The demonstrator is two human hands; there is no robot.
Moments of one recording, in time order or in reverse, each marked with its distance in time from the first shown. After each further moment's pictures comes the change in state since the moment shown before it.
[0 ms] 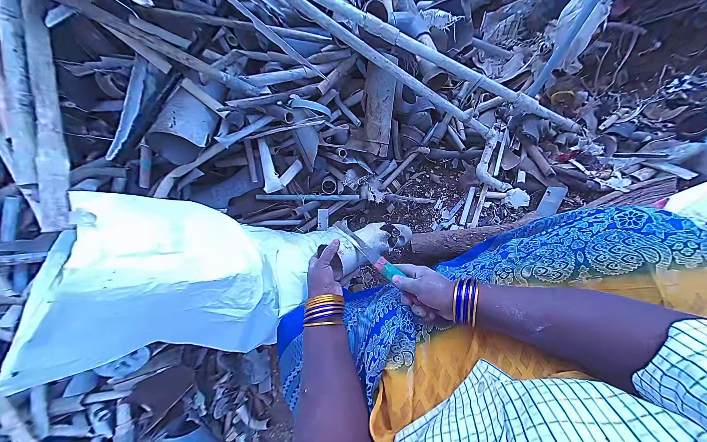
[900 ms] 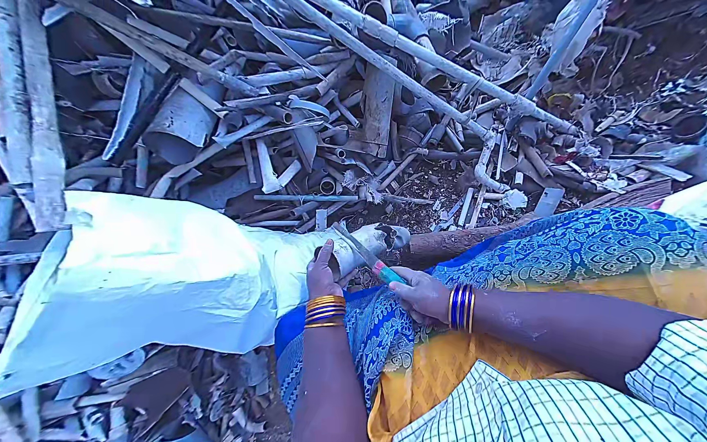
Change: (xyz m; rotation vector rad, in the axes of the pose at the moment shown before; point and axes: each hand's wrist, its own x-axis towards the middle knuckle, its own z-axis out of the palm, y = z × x) left_hand 0.000 -0.003 0.002 -0.050 0.035 -0.005; right_hand 0.003 0.007 0.006 -0.206 0.028 -0.057
